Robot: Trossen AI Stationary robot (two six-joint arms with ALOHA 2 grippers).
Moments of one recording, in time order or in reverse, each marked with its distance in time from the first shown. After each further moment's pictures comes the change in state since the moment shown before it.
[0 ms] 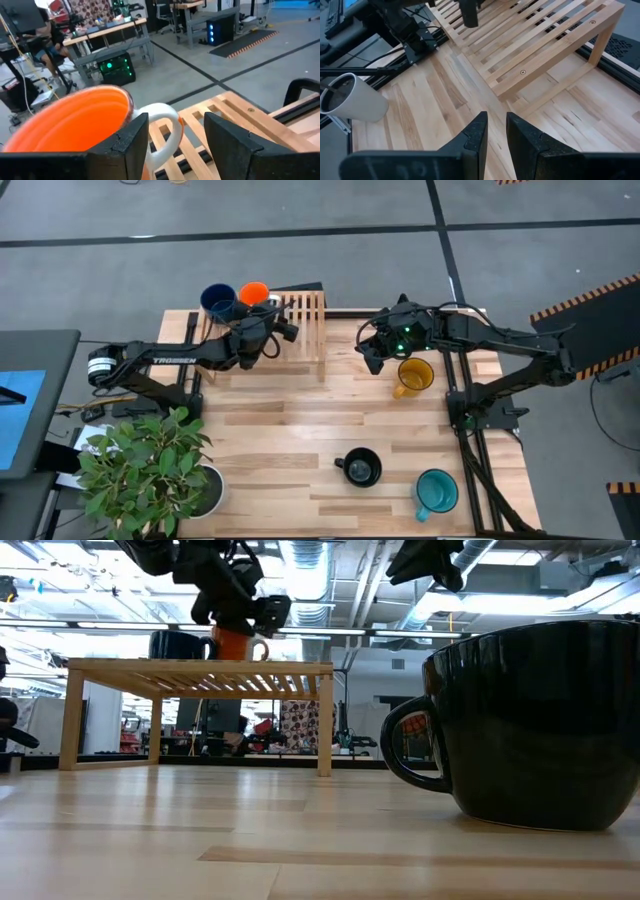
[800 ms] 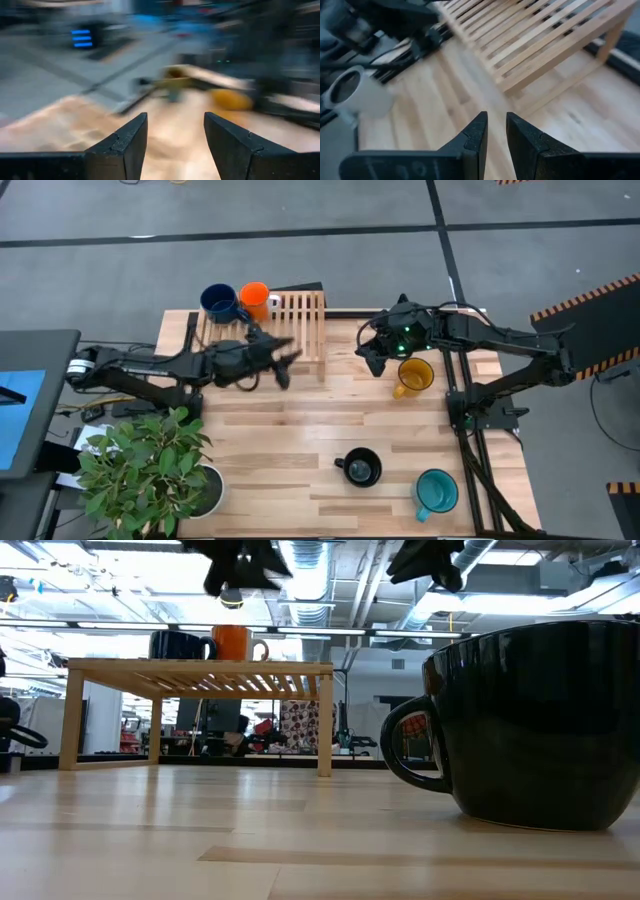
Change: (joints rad) left arm -0.261 -0.215 0.000 -0.185 0.452 -0.178; right arm 0.000 -0.002 0.000 -0.012 -0.068 -0.018
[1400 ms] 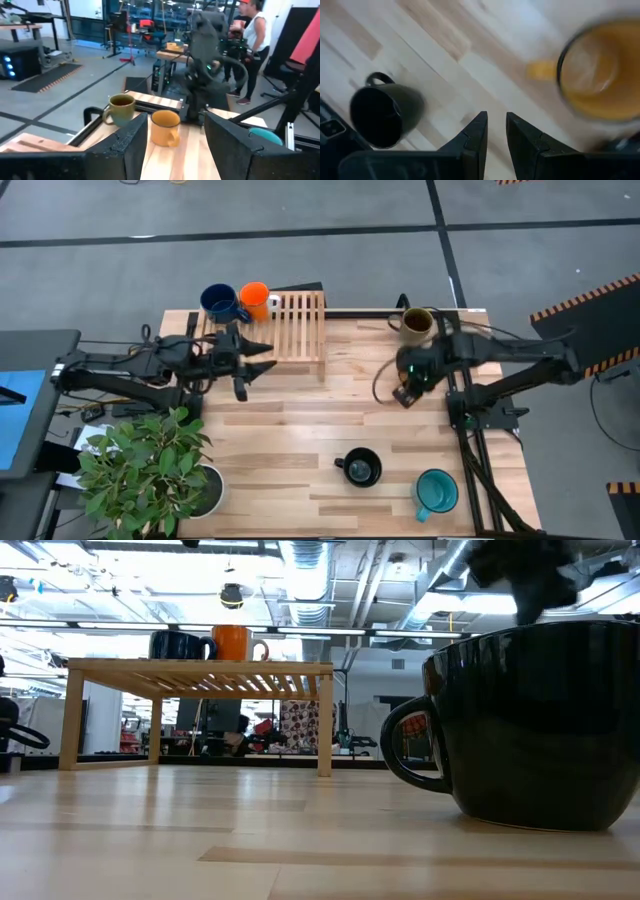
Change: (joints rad) left arm -0.074 -0.299 0.000 -0.127 0.222 0.026; right arm 0.154 -0.088 -0.158 -0.577 -0.068 0.413
